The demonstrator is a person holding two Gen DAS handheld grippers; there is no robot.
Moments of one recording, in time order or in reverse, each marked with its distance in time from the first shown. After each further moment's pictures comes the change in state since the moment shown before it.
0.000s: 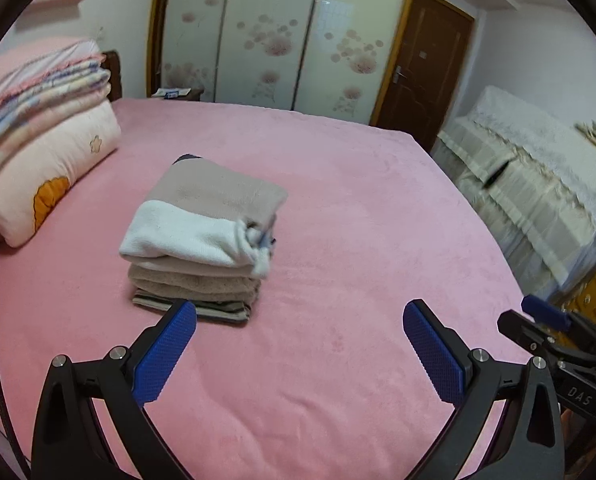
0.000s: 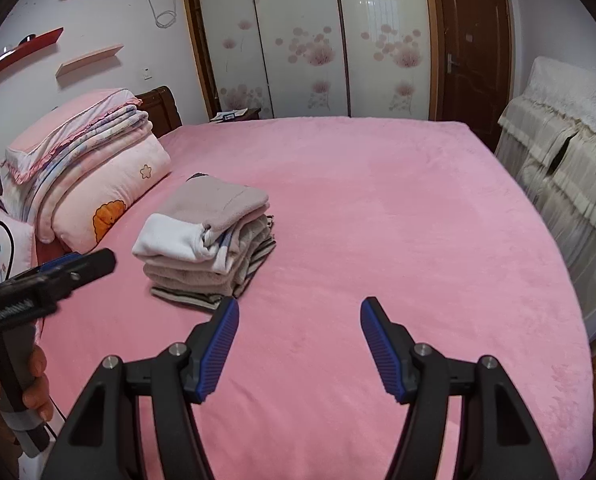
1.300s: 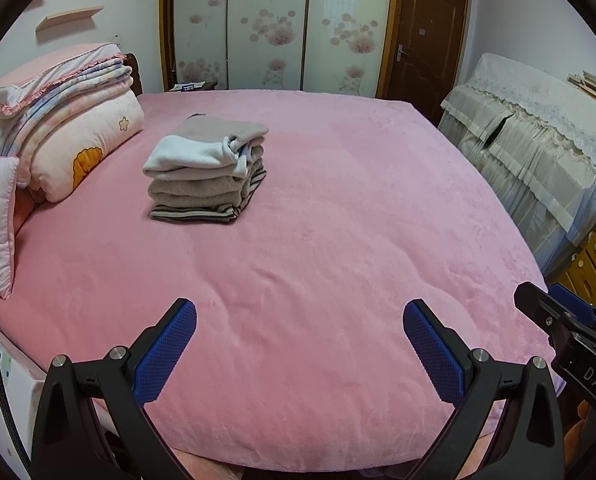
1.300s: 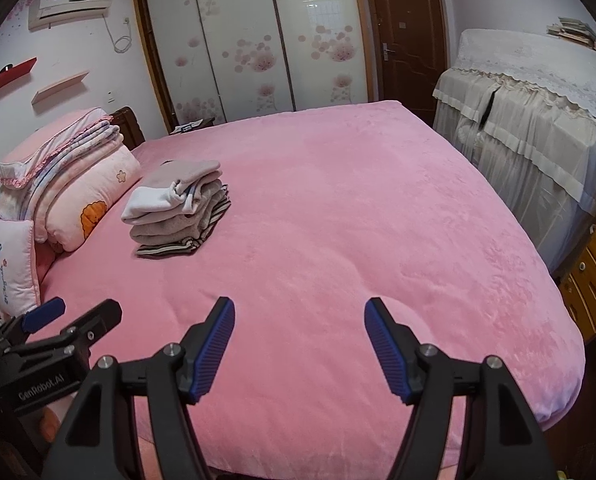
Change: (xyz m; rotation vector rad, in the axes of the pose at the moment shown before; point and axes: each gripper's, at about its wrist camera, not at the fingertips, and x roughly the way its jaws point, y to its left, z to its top) left arm -0.118 -0.111 -0.168 0.034 0.042 0.121; right arm -0.136 -0.043 -0.155 0.159 -0.015 -0.116
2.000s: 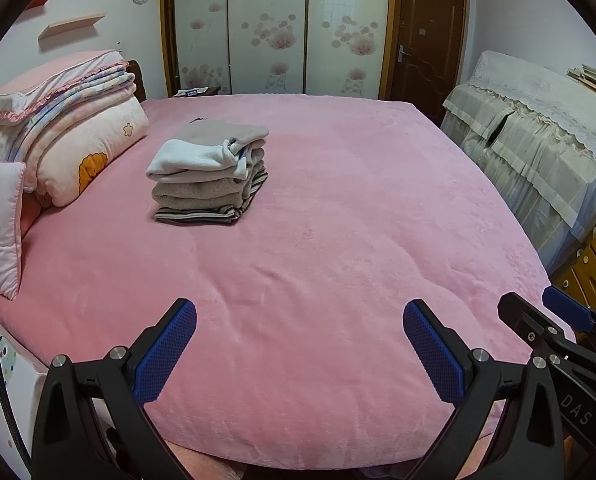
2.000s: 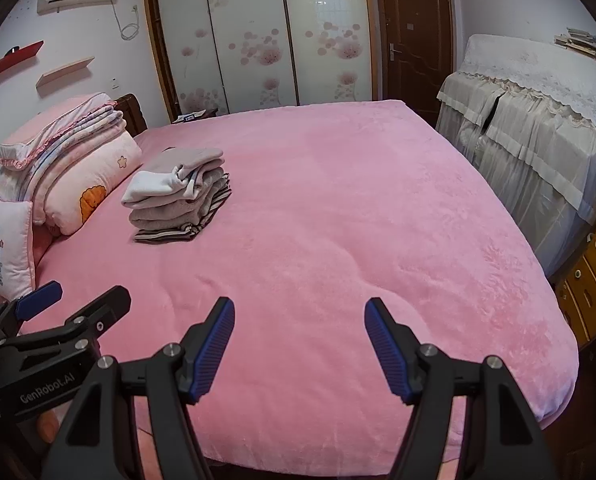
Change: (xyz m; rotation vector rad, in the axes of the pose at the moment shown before) left arm -0.008 -0.012 -0.006 0.018 -0.017 0.024; right arm -0.005 0.011 -0.015 -0.053 0.005 -0.012
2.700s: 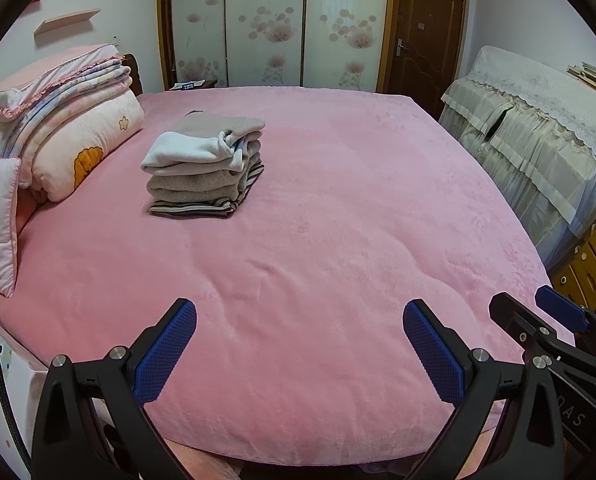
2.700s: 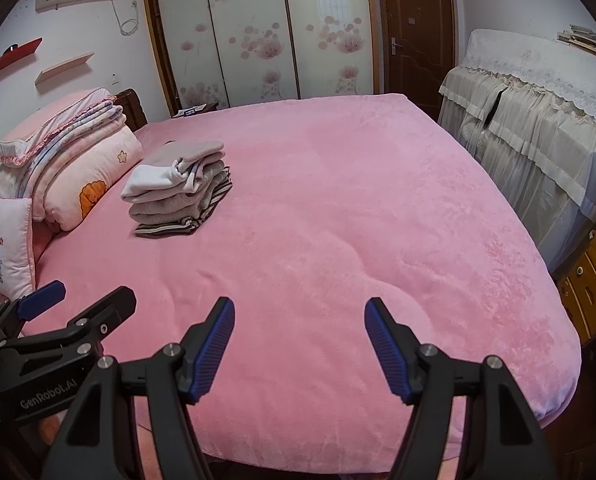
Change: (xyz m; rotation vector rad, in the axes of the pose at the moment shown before) left arm 0.006 -0.001 0.000 -0.004 0.028 -0.011; right arm 0.009 0.001 -0.001 0.004 0.031 0.007
